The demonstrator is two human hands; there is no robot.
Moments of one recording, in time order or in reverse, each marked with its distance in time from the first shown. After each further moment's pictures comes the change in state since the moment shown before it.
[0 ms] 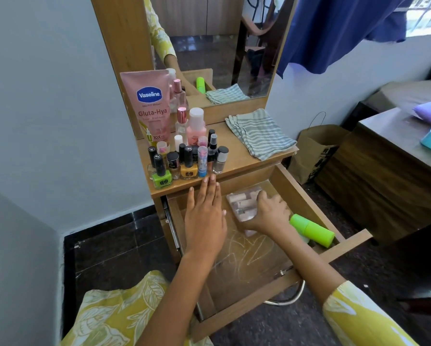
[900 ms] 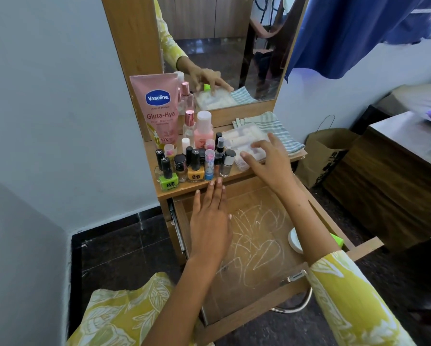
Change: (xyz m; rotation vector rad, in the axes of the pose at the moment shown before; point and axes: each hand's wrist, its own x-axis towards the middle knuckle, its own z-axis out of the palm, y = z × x) left_hand 0.003 -0.002 0.007 0.003 -0.008 -0.011; right_hand 0.057 -0.030 -0.063 0.434 0.416 -0.406
